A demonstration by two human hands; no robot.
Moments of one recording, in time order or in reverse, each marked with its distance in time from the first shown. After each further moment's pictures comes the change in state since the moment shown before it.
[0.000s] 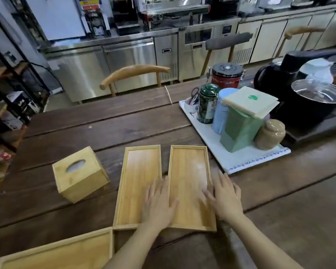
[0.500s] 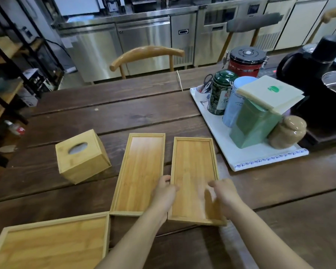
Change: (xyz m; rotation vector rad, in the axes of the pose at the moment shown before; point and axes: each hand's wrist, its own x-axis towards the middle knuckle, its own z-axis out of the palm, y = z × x) left_hand 0.003 0.043 -0.028 -1.069 -0.191 -0.616; right_hand 0.026 -0.008 -0.006 0.925 -0.247 0.512
